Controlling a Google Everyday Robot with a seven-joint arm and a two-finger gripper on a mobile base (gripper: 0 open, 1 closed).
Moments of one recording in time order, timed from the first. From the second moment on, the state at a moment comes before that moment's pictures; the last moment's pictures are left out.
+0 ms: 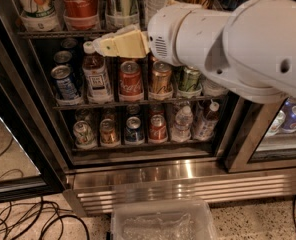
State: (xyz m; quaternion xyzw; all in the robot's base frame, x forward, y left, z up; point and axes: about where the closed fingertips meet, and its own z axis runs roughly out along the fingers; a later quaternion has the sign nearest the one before) arm 0.566 0.012 1.059 -0.32 0.68 0.15 0.64
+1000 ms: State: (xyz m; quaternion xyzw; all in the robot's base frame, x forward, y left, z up) arm 0.500 -0.090 1.035 -0.22 0.71 -0.05 0.67
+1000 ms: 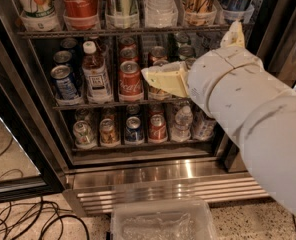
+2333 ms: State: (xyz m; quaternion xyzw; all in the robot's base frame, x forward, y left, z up) arm 0.535 -0.107 1.071 -0.17 0.67 -0.08 0.72
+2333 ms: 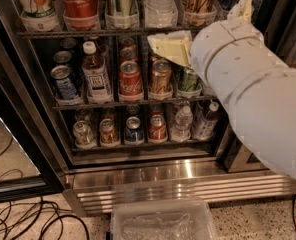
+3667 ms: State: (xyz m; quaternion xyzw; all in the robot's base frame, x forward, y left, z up) arm 0.568 -0.051 1.106 -0.14 0.64 0.00 0.76
